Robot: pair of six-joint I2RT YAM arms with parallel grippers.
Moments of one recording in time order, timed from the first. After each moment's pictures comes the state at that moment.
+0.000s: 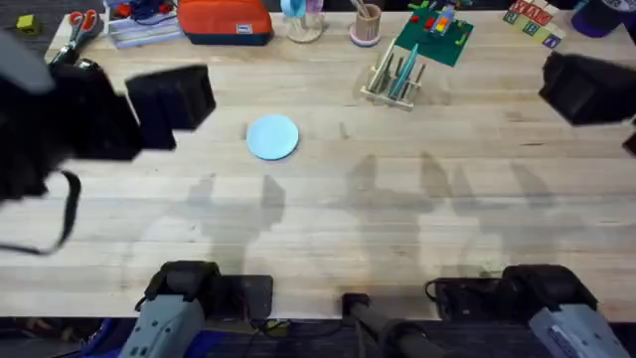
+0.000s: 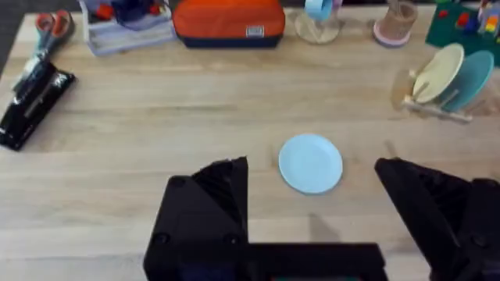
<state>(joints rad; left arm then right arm) 0.00 0.65 1.16 -1.04 0.04 0.00 0.00 0.53 0.95 -0.75 -0.06 -0.01</state>
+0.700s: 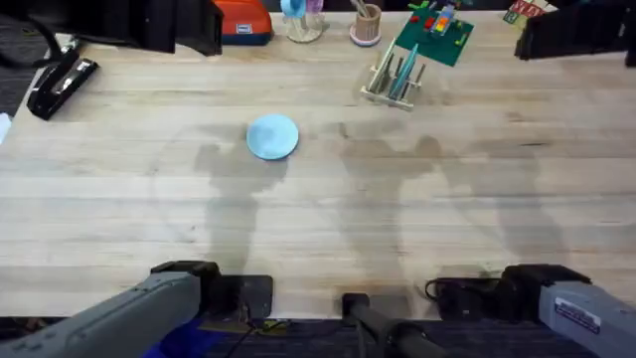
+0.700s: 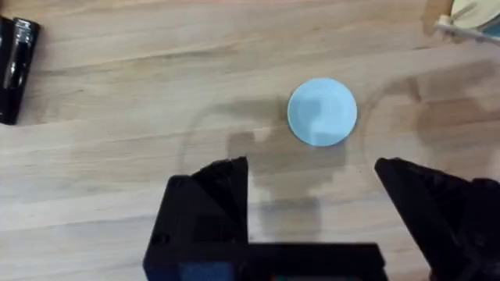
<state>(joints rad) 0.00 1.26 1.69 -1.41 0.04 0.11 0.00 1.11 1.46 -1.22 -0.08 -0.02</state>
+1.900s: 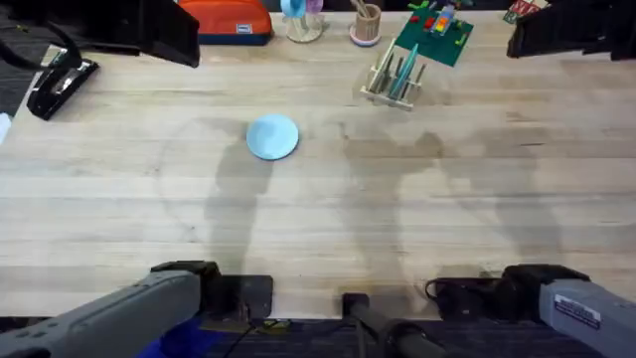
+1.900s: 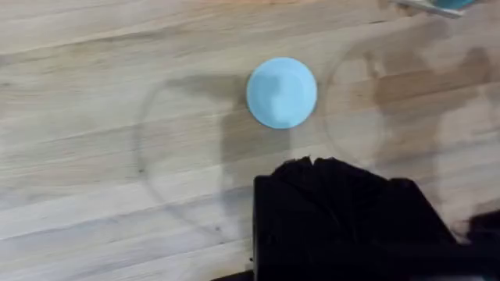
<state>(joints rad) 0.02 1.30 1.69 -1.48 0.18 0.12 0.00 1.16 1.47 -1.21 -0.08 -0.02</state>
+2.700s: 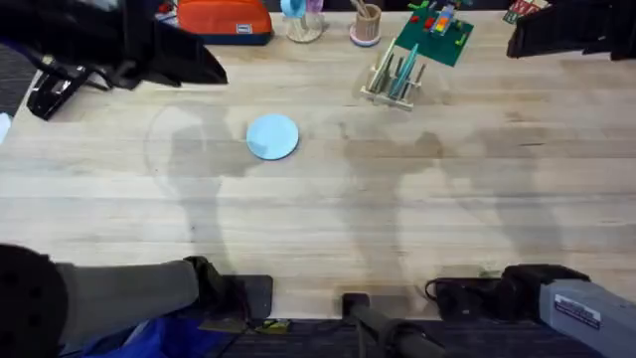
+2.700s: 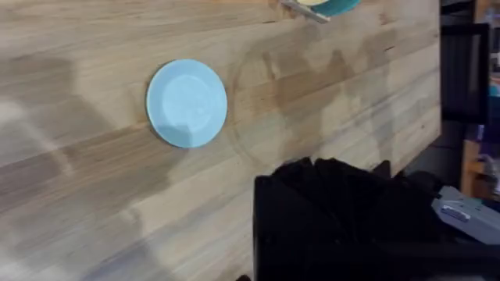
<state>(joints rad) 0.35 1.48 1.48 -1.48 0.82 0.41 0.00 1.16 1.47 -1.22 -0.08 -0.02</state>
